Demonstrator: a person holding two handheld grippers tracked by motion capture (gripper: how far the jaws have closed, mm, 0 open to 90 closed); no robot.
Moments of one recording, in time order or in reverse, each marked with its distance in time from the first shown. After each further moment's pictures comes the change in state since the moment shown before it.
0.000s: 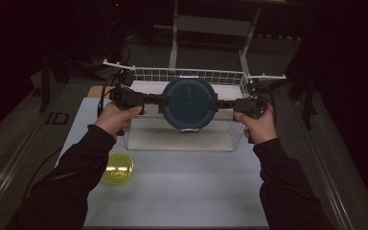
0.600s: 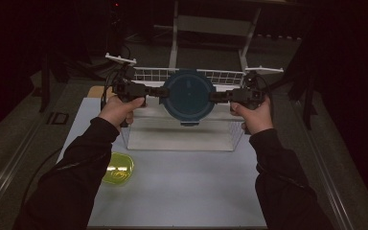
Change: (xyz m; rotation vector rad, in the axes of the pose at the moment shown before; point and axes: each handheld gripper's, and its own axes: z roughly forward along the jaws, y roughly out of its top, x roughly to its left) left arm 0.020 0.015 0.009 -0.012 0.001 -0.081; right arm -0.004 0.021 0.008 0.003 -0.085 0.112
